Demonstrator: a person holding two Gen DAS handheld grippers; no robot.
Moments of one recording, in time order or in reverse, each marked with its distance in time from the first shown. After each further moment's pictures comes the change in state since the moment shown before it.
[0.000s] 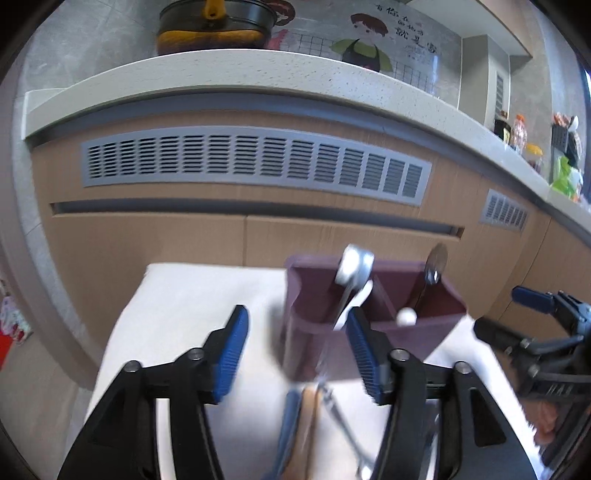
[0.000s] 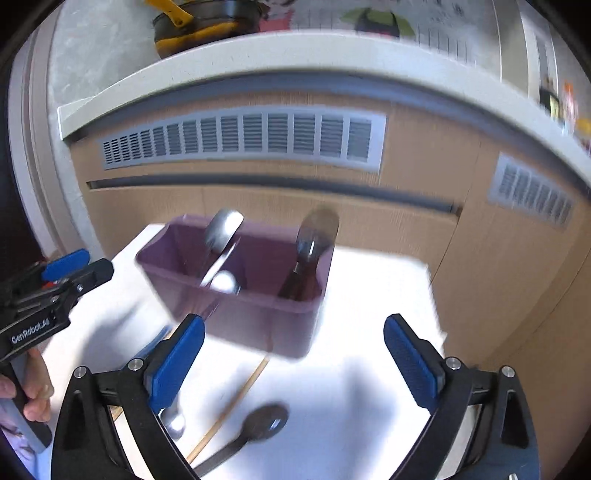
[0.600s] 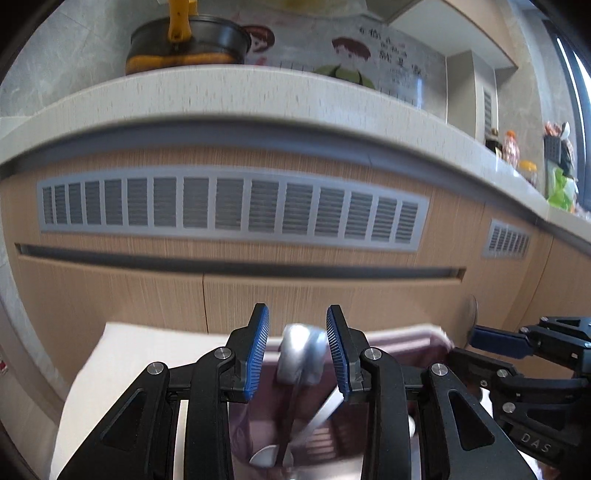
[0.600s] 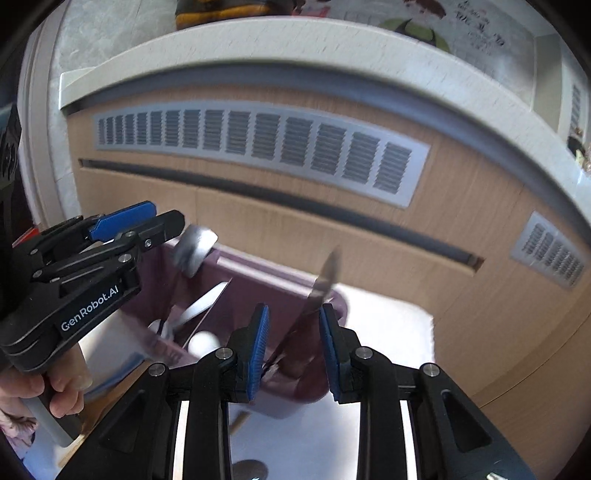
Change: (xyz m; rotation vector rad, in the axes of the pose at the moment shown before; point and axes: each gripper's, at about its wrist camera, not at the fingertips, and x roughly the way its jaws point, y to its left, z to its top) left arm 0.078 -0.028 0.042 0.035 -0.151 -0.062; right arm 0.051 0.019 0.046 -0.168 -0.013 -0.049
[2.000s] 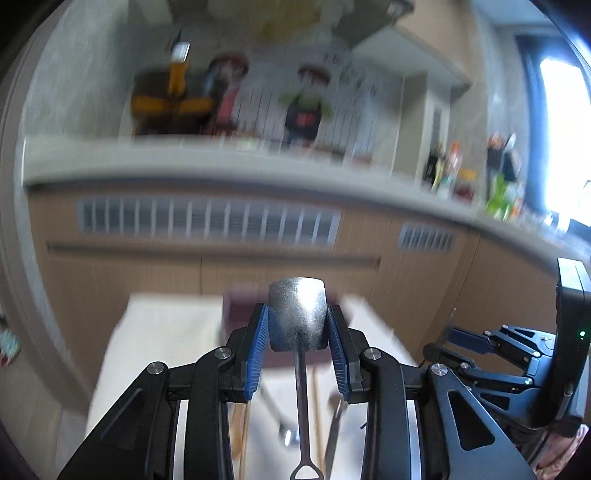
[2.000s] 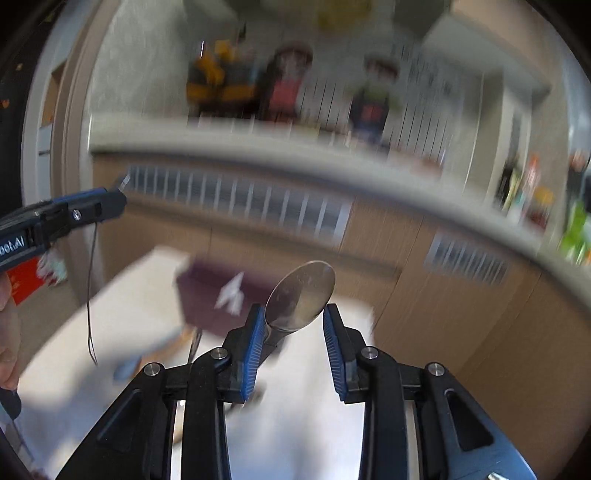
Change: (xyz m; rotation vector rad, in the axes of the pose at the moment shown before) left arm -0.222 -0.036 0.015 0.005 -0.055 -0.137; right arm -0.198 0.006 -0.024 0.005 -0.255 -0.156
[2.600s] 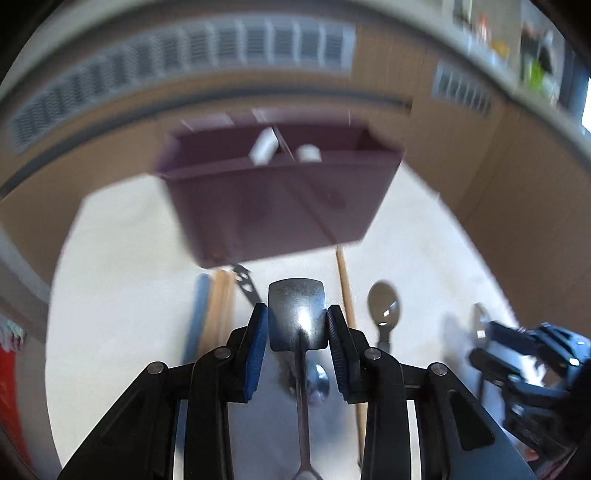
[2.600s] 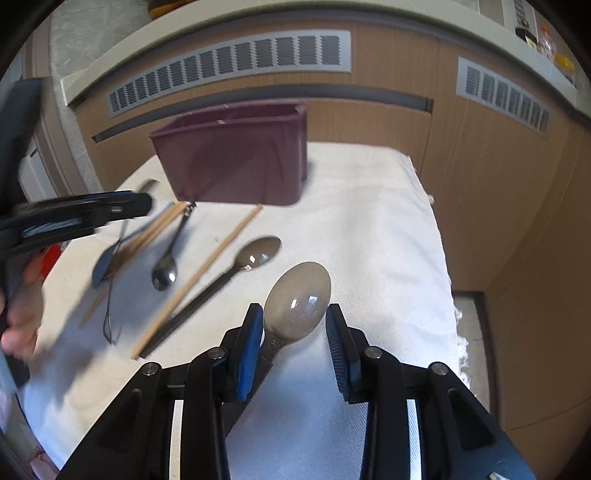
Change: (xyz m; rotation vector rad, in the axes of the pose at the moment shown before) left arm 0.124 0.005 -0.097 0.043 0.517 0.057; right arm 0.074 0.007 -0.166 0.207 0.413 0.188
